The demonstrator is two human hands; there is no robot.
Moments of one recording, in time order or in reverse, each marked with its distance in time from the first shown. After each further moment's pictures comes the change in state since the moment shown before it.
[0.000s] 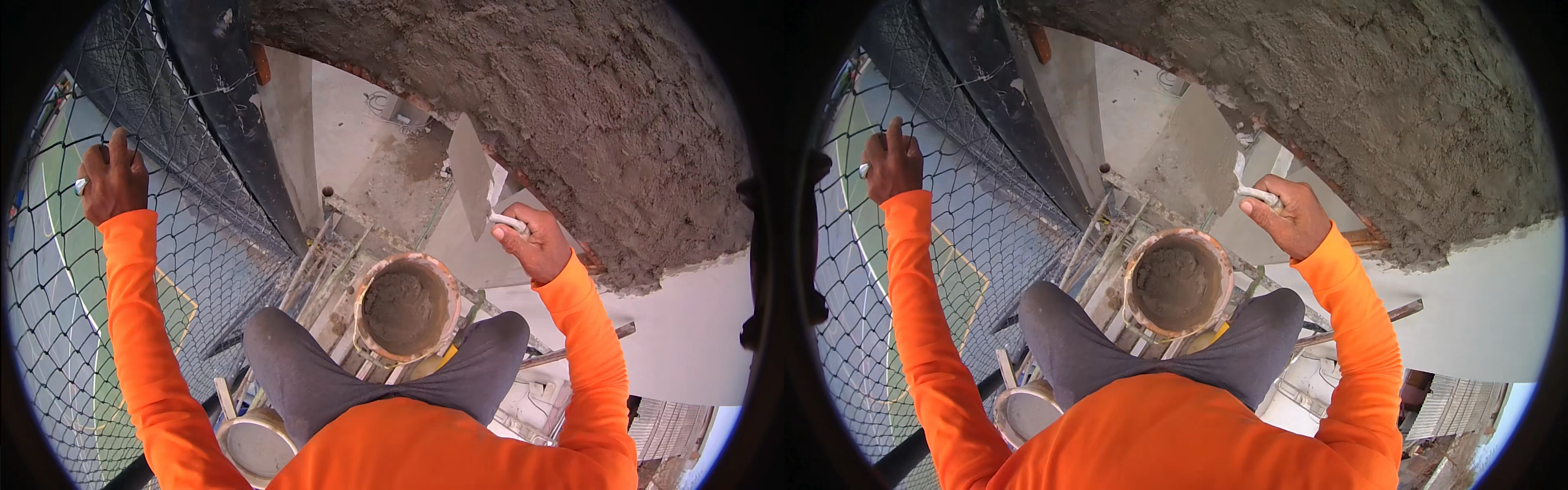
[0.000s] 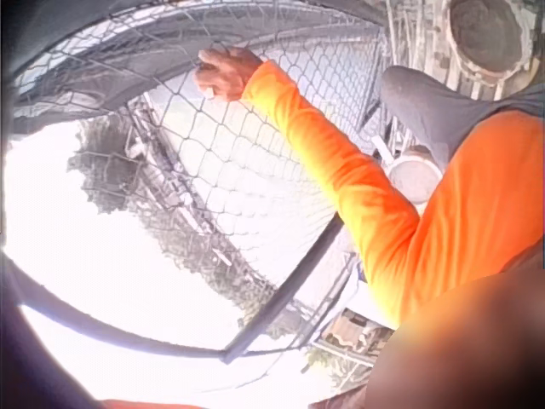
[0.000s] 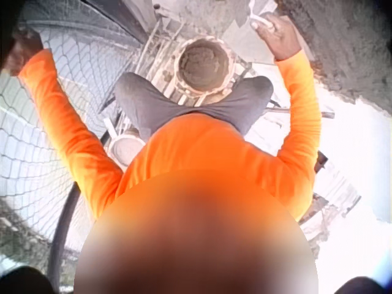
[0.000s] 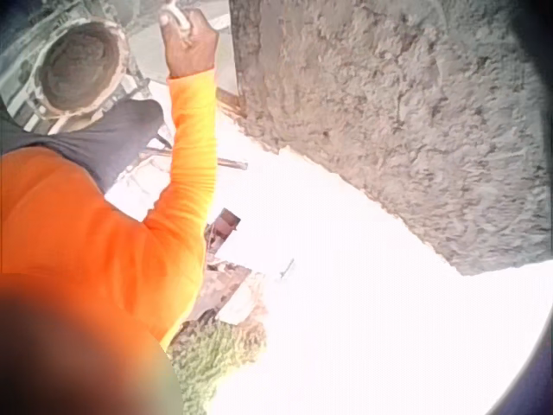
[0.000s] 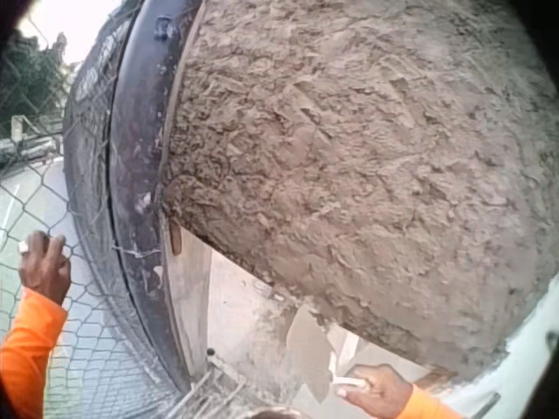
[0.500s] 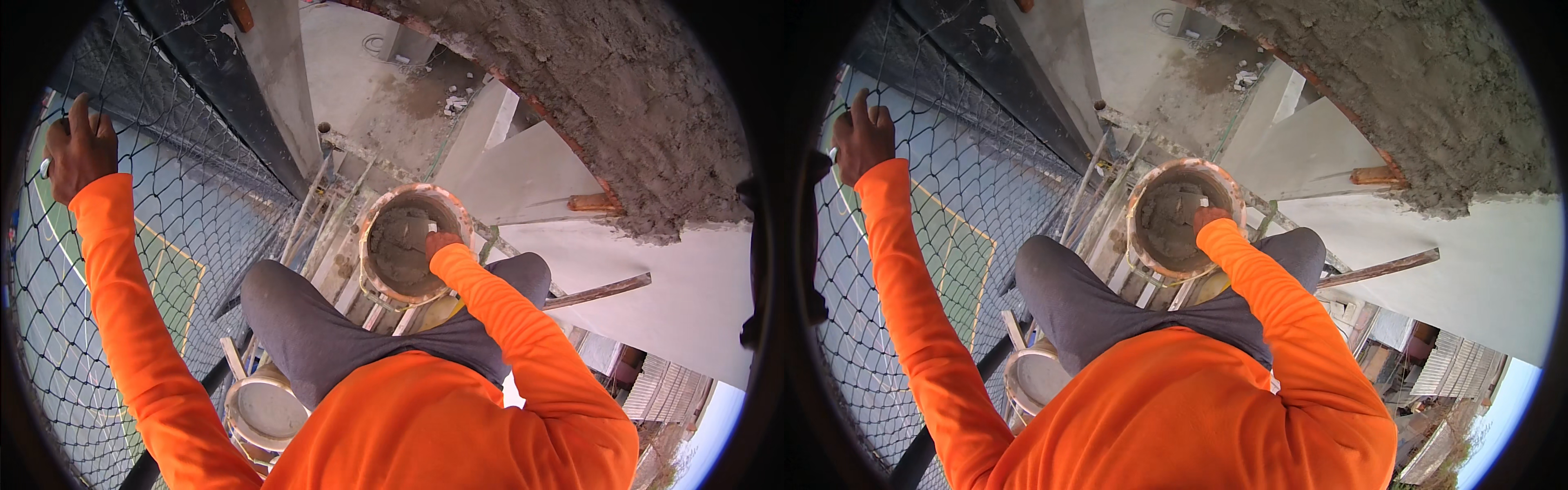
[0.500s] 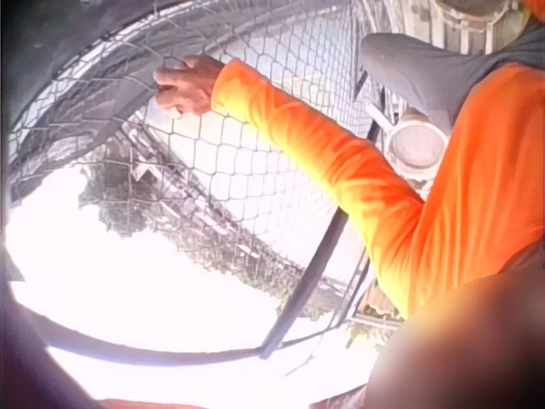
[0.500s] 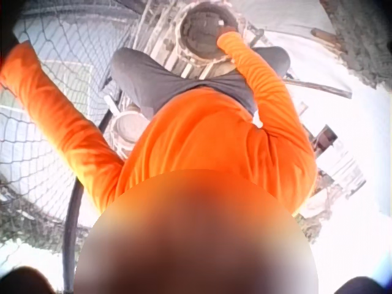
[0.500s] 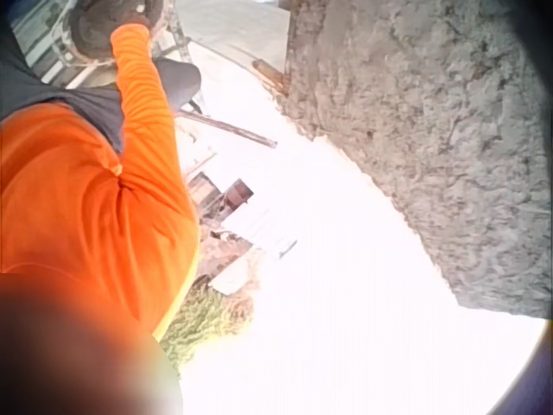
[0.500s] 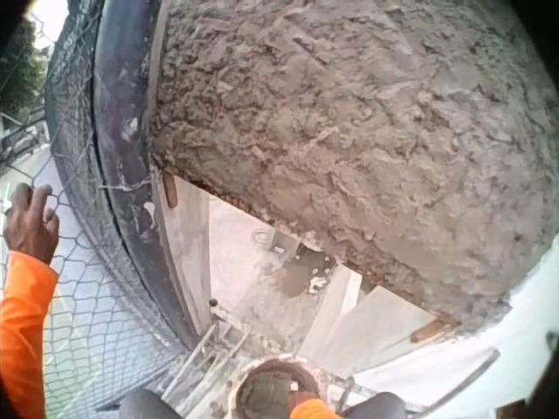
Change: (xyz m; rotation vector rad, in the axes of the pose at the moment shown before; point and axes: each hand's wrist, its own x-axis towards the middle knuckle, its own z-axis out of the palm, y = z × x) left_hand -0.004 -0.014 0.012 0.057 -0.114 0.018; right_hand -0.053 0.149 0.308 -0.852 -0.509 0.442
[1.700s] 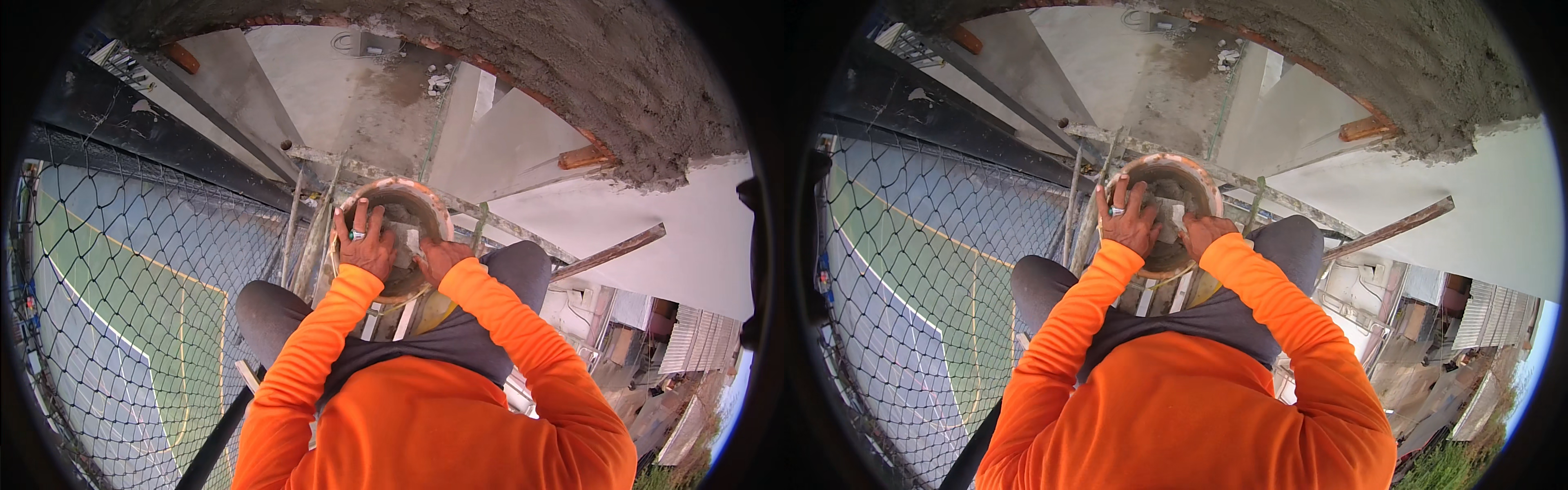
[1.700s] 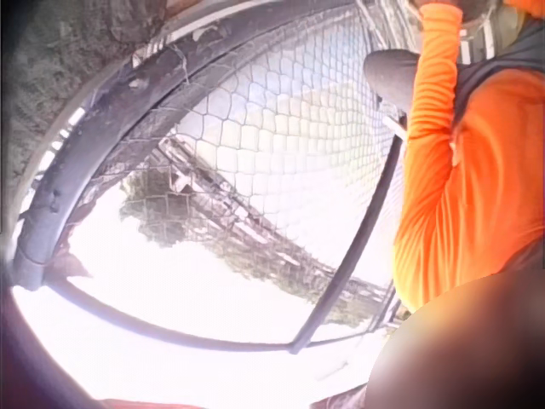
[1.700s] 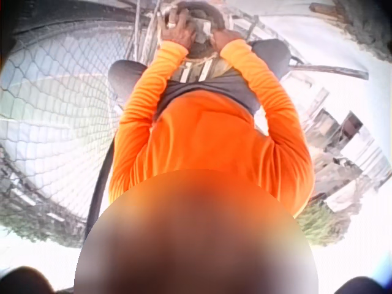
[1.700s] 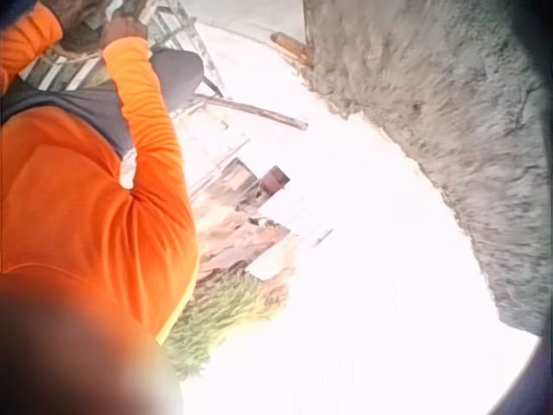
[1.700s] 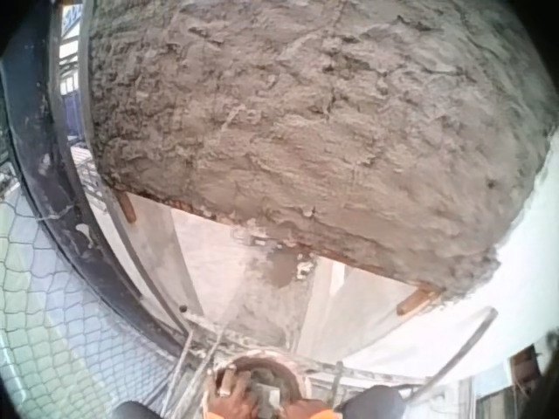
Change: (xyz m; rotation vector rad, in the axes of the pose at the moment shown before) left_hand -0.242 0.346 -0.247 -1.173 -0.758 0.567; right_hand -0.105 0.052 -0.040 0.506 0.115 -0.034
